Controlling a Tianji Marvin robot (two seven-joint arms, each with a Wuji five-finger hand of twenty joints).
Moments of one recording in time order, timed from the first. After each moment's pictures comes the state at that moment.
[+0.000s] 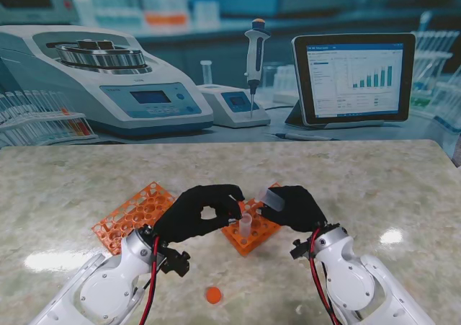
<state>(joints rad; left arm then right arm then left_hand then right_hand) 1.69 -1.11 -1.15 -1.83 0.23 -0.58 -0.01 -1.67 -1.14 1.24 -1.67 -0.48 -0.28 -0.18 1.19 -0.53 0.45 -0.09 0.77 0.00 0.77 0.52 0.72 0.03 0.23 0.95 0.76 0.14 0.50 1.26 0.65 0.16 0.99 0.58 0.62 -0.64 0.81 -0.02 0.98 -0.22 1.27 1.40 1.35 -0.12 0.87 0.88 1.28 -0.14 1.39 0.89 1.14 -0.01 1.73 0.77</state>
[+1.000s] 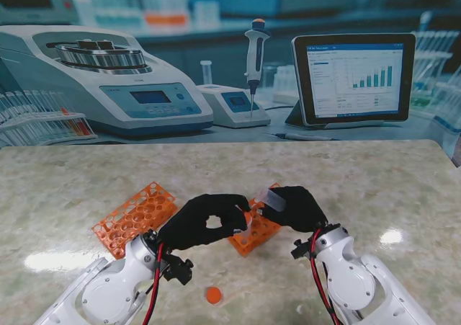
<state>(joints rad) 1.70 -1.10 -1.13 -1.82 0.21 -0.59 -0.04 -1.67 -1.14 1.24 -1.66 -0.48 -0.29 -0.18 1.19 -0.53 0.44 -0.09 0.77 0.00 0.77 0.52 0.72 0.03 0.23 0.95 0.76 0.14 0.50 1.27 0.65 0.16 0.99 0.58 0.62 -0.64 0.81 -0.02 0.98 -0.22 1.27 1.40 1.35 -0.12 0.87 0.88 1.28 -0.14 1.39 0.89 1.14 -0.01 1.73 0.77</state>
